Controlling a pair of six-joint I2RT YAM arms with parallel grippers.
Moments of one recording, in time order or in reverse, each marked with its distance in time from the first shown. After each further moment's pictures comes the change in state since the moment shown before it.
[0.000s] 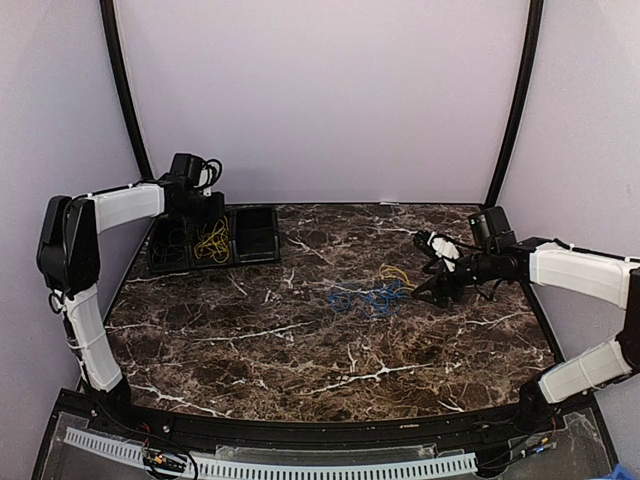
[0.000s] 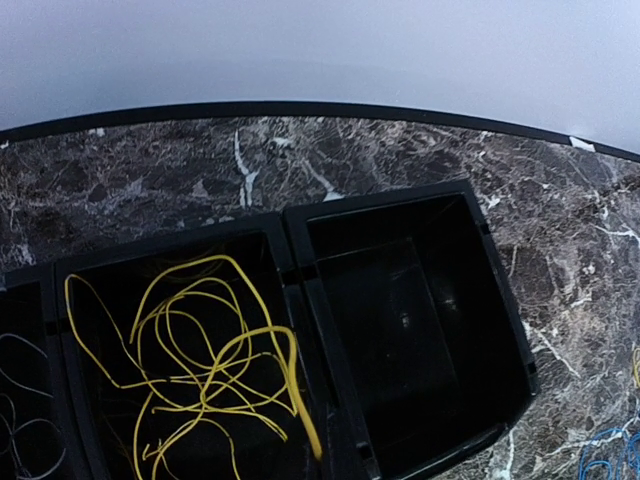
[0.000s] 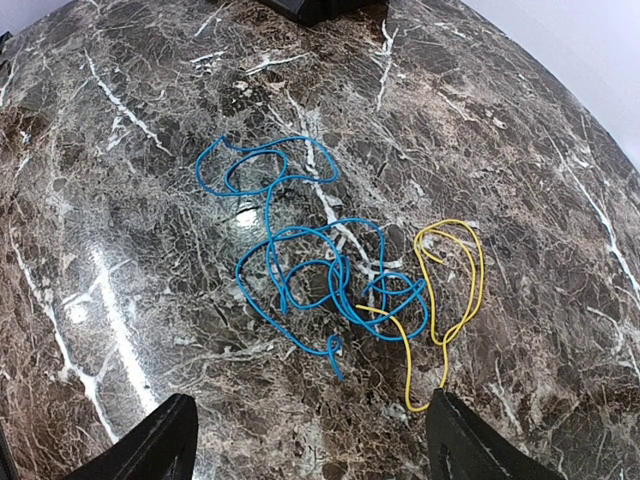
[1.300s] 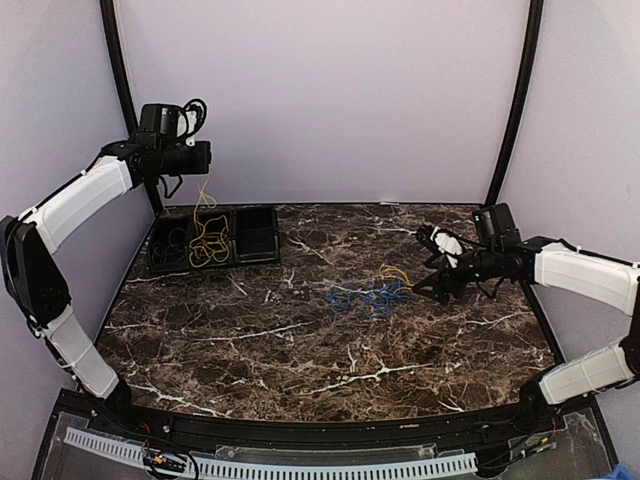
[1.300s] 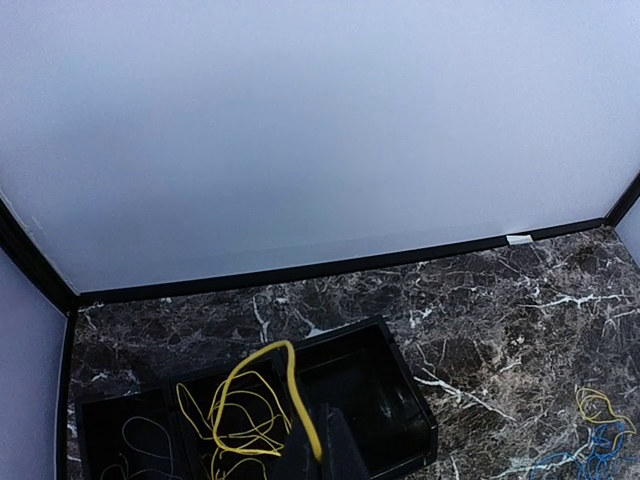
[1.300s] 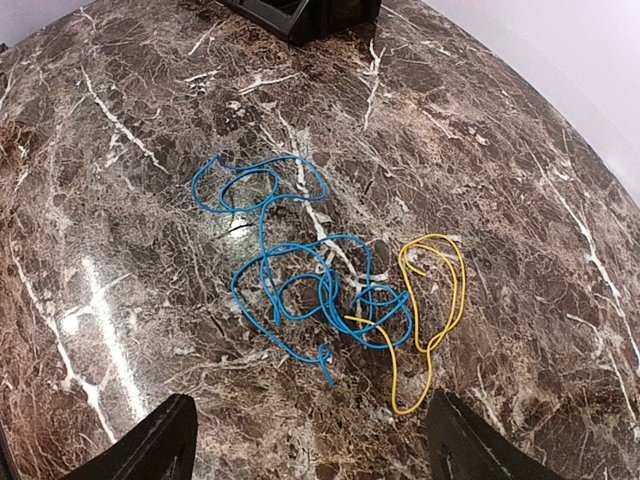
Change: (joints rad) left arm -0.068 -0.257 0.141 -0.101 -0.133 0.119; right arm 0.006 -0.043 0.005 -0.001 0.016 0.018
